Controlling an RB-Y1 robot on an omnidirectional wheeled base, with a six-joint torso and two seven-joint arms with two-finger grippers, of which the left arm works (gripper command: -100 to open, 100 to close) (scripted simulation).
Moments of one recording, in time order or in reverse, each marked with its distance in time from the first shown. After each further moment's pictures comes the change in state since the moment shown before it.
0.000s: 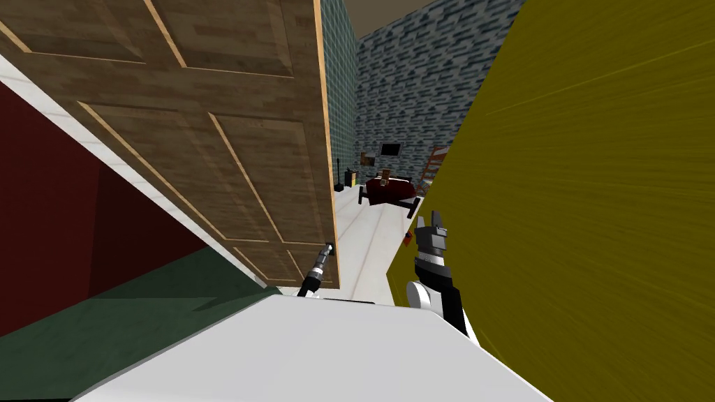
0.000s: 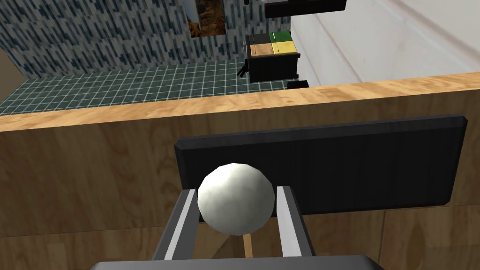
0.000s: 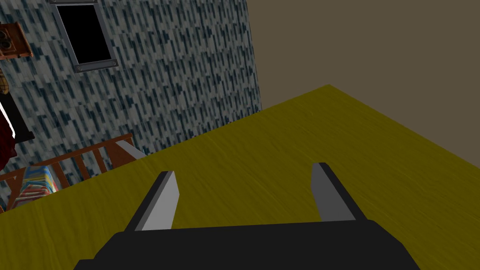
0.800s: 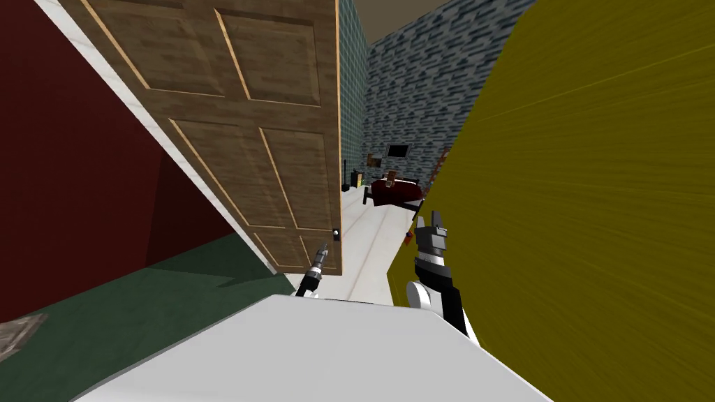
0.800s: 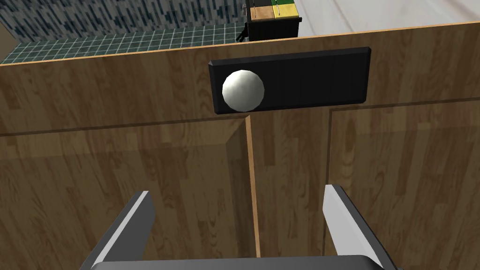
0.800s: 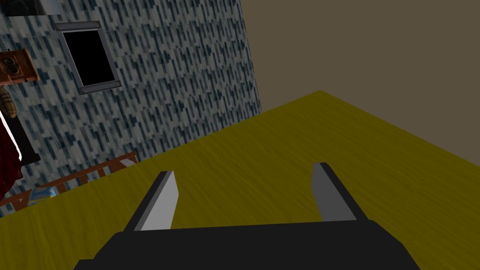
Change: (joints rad) arm 0.021 0.001 0.021 -0.043 0.032 0.021 -0.025
